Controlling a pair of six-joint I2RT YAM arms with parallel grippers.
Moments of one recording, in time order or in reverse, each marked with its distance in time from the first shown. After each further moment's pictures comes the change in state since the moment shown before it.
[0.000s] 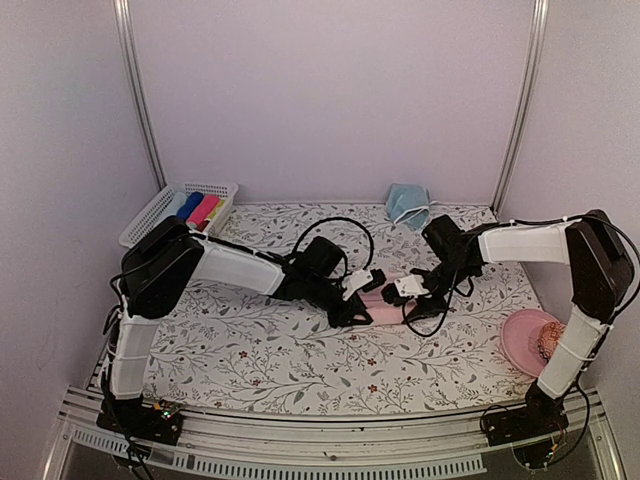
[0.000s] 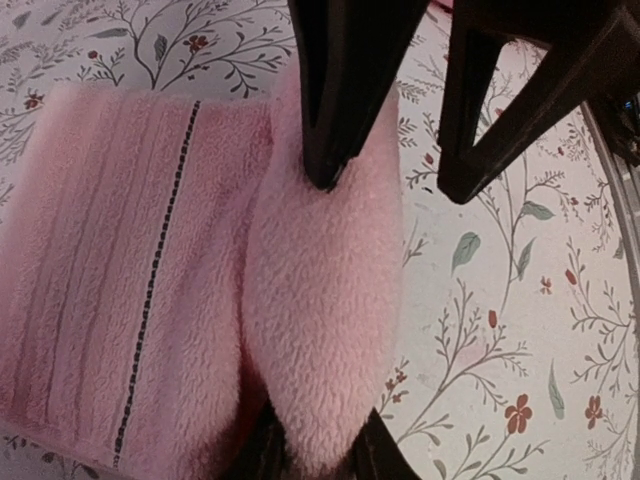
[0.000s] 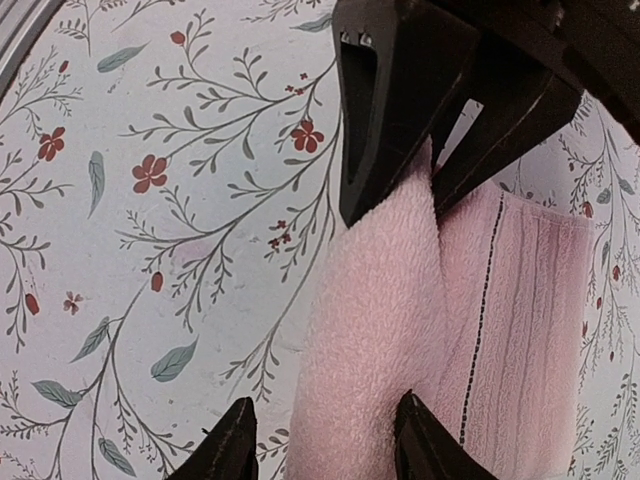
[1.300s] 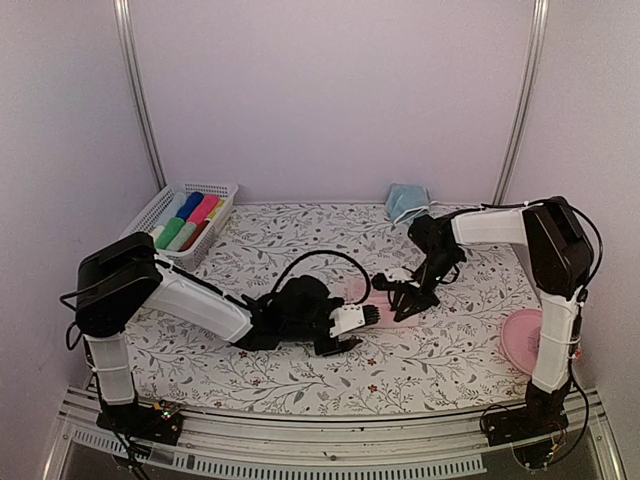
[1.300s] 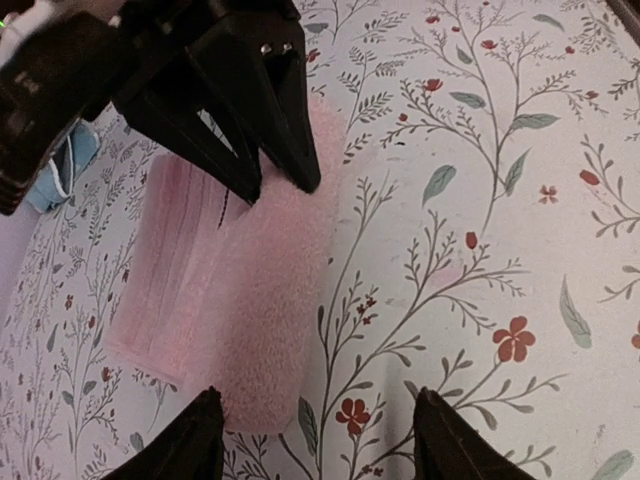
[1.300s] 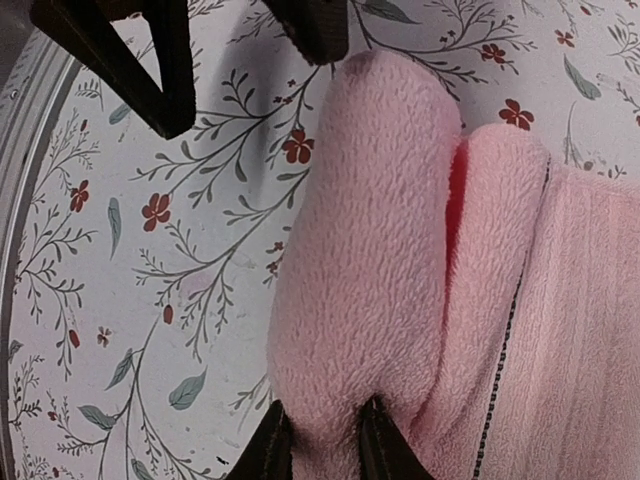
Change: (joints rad) left arm -0.185 -0.282 -0.466 0.417 -0.495 0.267; right arm -0.030 0.278 0.295 -0.309 -0.098 0.066
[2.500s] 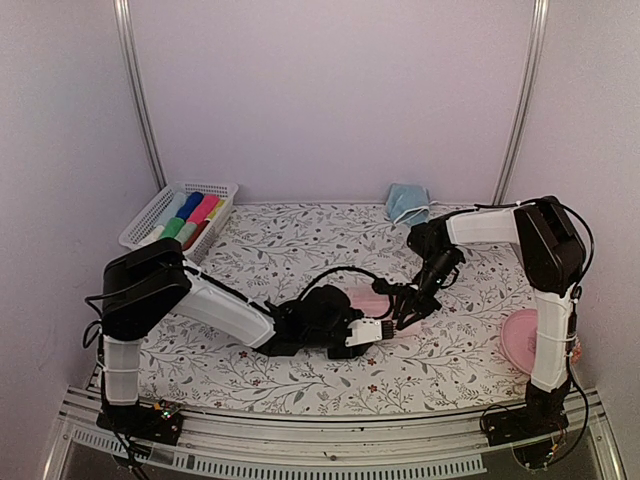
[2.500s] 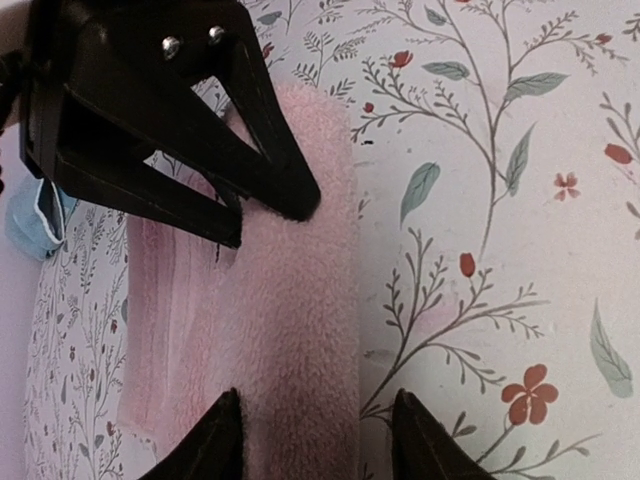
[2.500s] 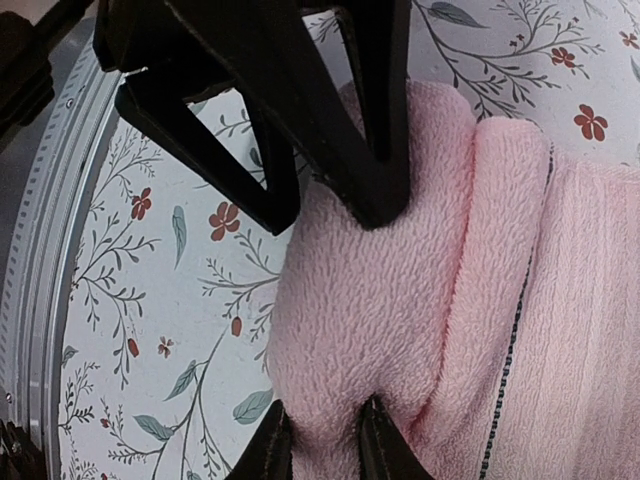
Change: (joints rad) left arm -0.061 0.132 0.117 -0.014 -0.053 0.152; right arm 0.000 0.063 0.045 -0.162 -0.079 -0.045
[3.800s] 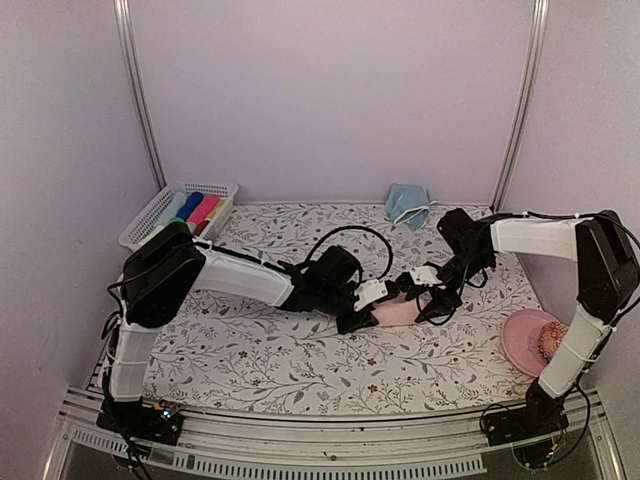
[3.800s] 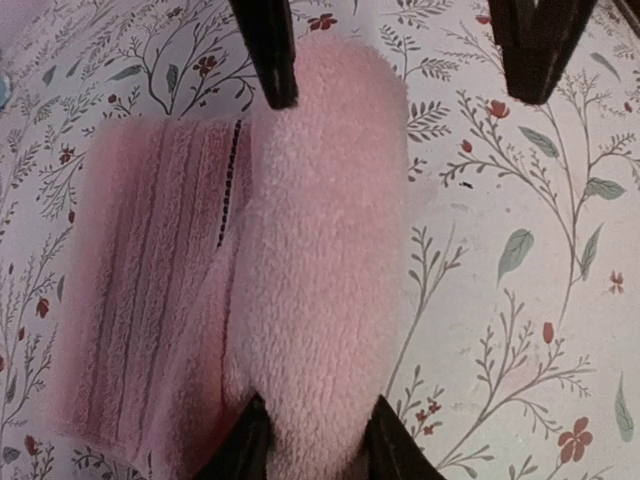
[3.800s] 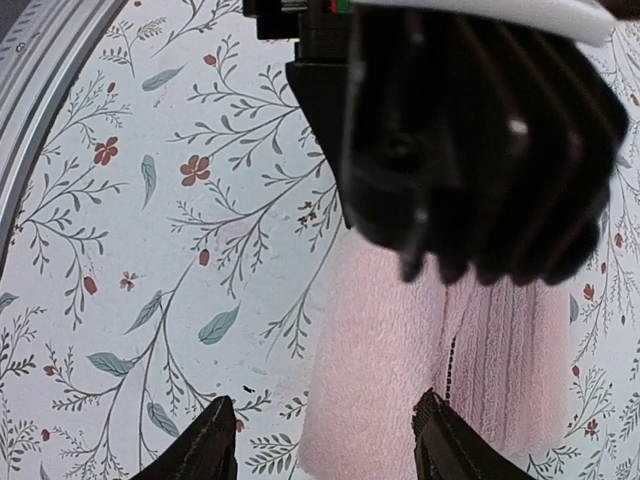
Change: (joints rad) left arm 0.147 0.131 0.344 -0.380 0.251 -0.253; right arm -0.063 -0.366 -0.299 0.308 0.090 -0.064
